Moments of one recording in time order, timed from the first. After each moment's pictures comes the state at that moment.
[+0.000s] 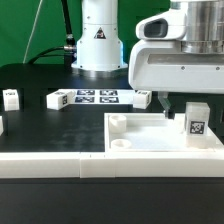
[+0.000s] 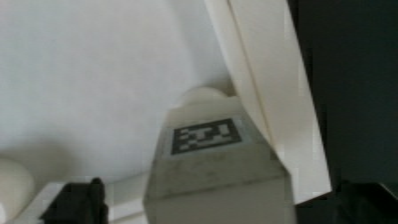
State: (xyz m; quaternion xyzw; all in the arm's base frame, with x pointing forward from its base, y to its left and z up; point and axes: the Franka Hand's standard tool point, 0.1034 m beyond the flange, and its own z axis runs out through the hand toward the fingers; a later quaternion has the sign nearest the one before) arm 0.638 0.120 0.071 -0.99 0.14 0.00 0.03
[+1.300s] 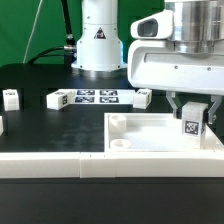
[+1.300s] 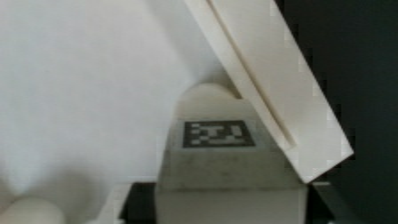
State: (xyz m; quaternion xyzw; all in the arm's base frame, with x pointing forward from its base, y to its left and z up) arm 0.639 0.114 0.071 -0.94 0.33 0.00 0.04
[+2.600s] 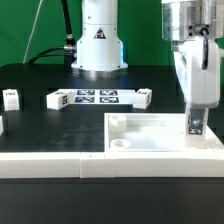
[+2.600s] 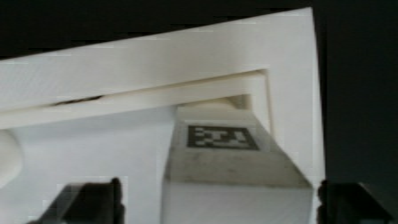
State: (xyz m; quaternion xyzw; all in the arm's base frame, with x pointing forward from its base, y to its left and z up) arm 0.635 0.113 0.069 -0.67 0.74 0.00 0.05
